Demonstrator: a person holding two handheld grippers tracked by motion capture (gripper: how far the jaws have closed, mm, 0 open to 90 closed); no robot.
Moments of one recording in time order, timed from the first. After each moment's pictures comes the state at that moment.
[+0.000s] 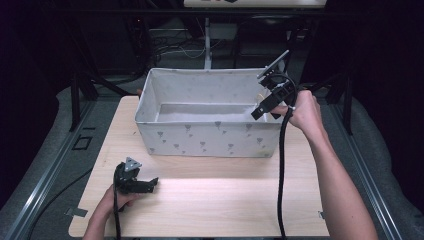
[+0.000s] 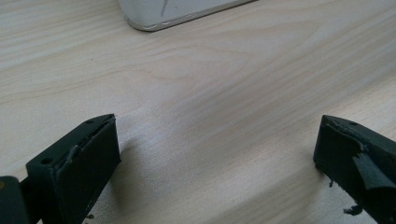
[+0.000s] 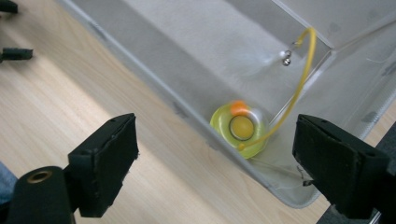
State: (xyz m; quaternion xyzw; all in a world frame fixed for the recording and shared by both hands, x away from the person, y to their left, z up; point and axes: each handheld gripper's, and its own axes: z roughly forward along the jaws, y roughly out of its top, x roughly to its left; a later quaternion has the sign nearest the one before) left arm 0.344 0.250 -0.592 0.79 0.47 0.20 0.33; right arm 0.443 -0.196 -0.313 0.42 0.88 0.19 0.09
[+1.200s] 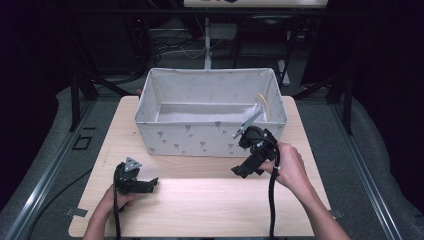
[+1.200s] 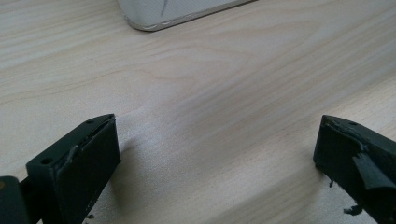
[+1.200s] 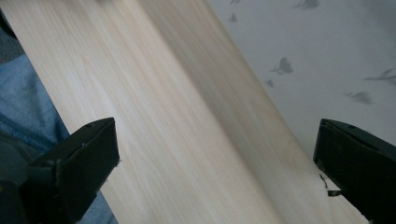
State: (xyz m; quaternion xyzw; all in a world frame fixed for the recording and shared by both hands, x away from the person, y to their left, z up) left arm 0.344 0.250 -0.592 0.79 0.47 0.20 0.33; right arm 0.336 -0.145 -0.389 0.29 0.93 0.21 0.08
